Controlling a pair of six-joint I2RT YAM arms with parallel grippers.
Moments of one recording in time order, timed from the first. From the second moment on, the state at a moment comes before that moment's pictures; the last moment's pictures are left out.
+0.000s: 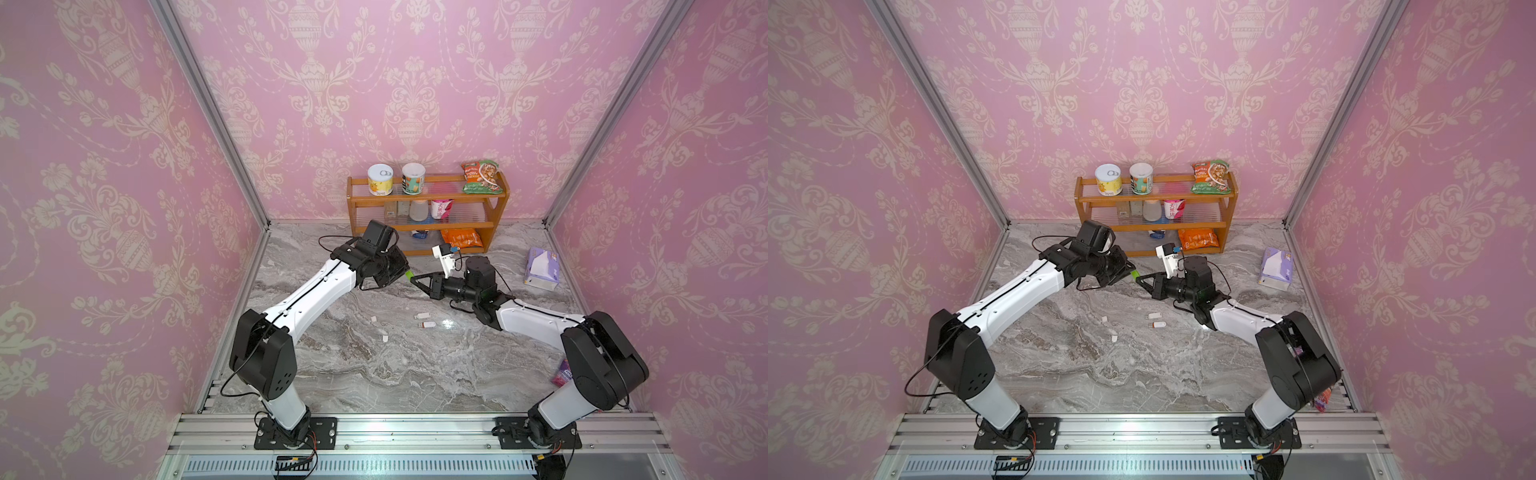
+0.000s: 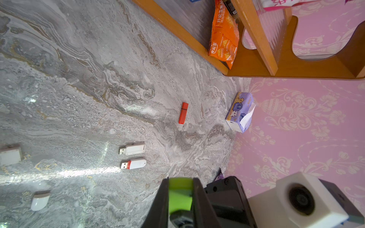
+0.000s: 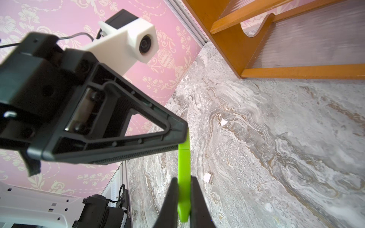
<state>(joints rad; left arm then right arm) -0.55 1.69 1.50 -0.65 0.25 -1.12 0.47 1.59 0.83 0.51 -0.63 0.63</state>
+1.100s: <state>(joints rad) -0.61 1.68 1.98 -1.02 0.11 -0.86 0.42 1.44 0.70 0.55 -0.50 0.64</state>
